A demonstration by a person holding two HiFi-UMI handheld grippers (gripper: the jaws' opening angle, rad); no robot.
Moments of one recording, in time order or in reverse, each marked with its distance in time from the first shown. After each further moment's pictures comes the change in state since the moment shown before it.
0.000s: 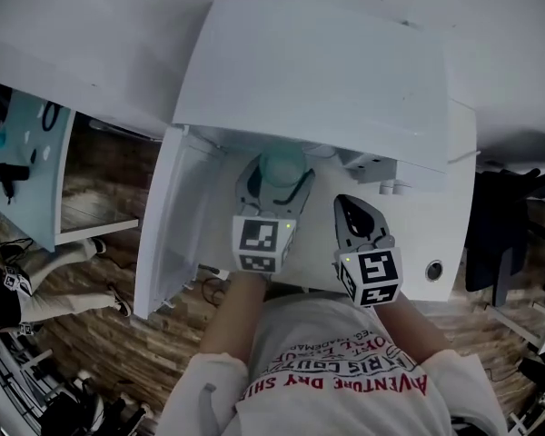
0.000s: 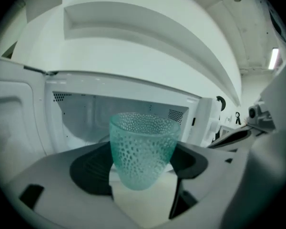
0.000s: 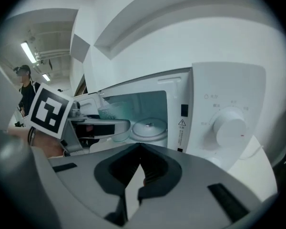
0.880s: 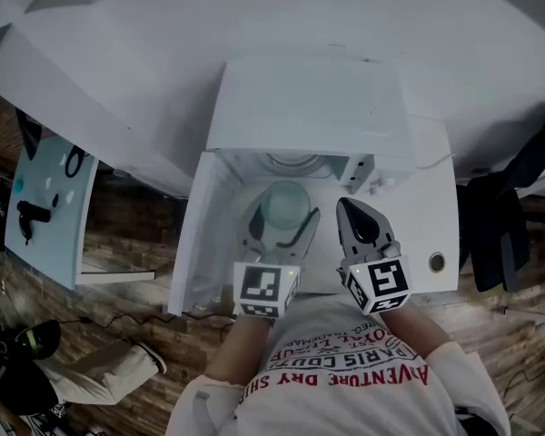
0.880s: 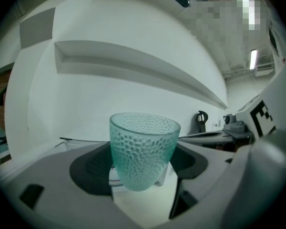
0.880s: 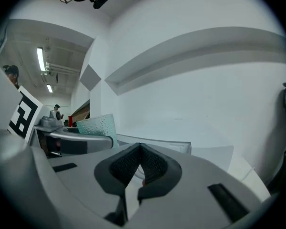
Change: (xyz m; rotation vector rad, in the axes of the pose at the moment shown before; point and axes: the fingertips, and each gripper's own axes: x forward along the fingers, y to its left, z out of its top) left arm -0.125 -0.041 0.093 0.099 -0.183 -0.086; right arm -0.088 0.047 0.097 -0.031 -0.384 -0.064
